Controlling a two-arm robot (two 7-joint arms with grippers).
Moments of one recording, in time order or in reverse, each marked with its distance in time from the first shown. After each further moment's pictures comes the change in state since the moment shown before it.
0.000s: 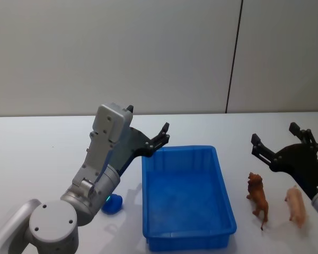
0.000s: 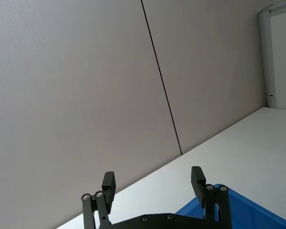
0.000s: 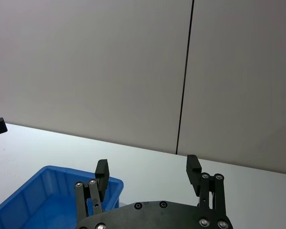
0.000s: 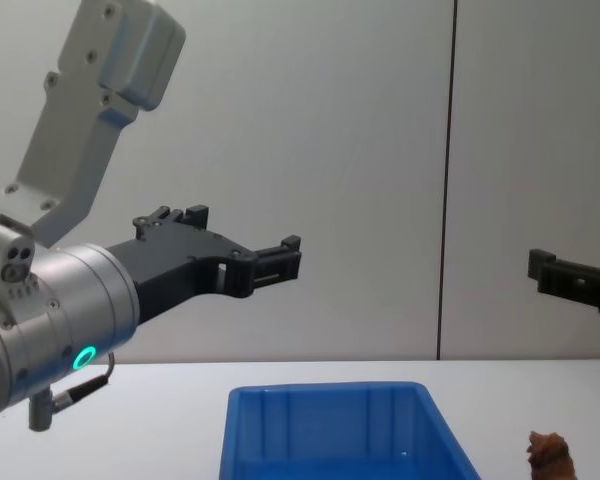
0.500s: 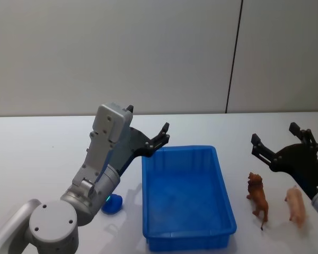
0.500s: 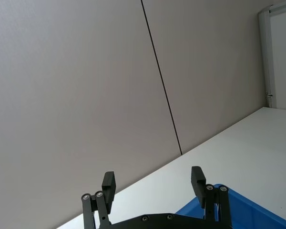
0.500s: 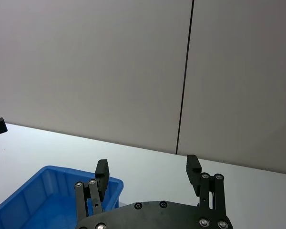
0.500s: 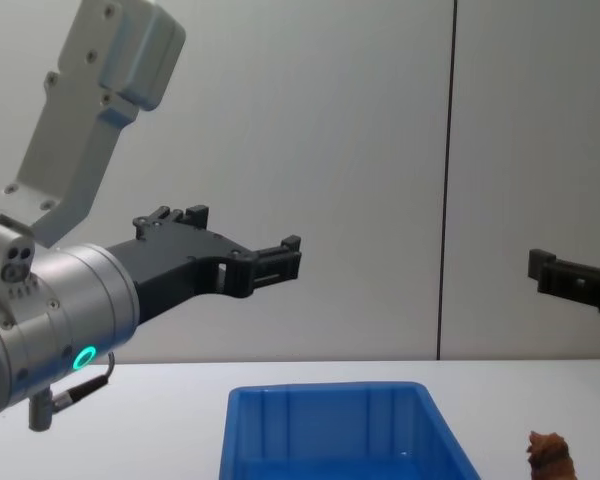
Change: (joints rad) left arm 0.000 0.000 0.000 0.000 0.000 0.000 0.000; right arm 0.000 0.000 0.000 0.000 0.000 0.000 0.000
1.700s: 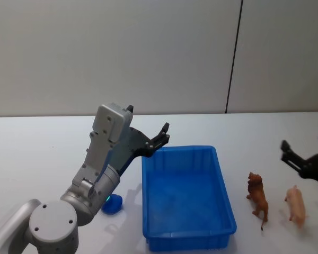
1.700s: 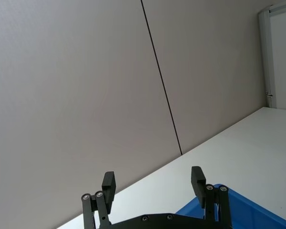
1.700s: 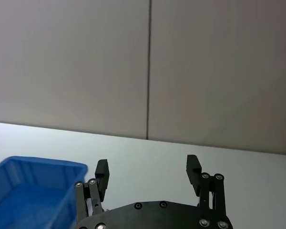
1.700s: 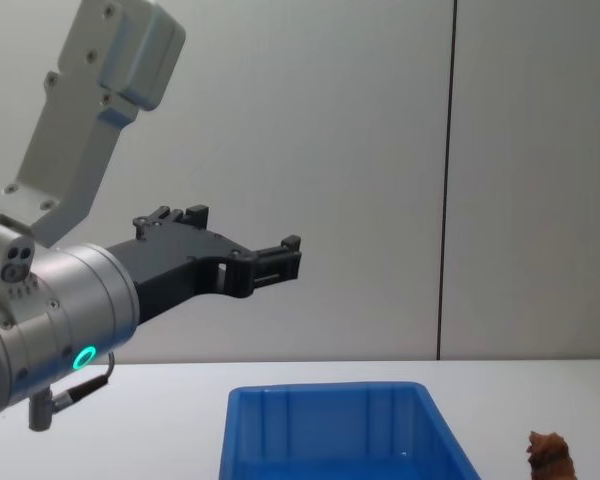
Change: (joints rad) left arm 0.000 0.000 0.000 0.000 0.000 0.000 0.000; right arm -0.067 0.077 0.068 -0.012 0.080 -0.012 -0.040
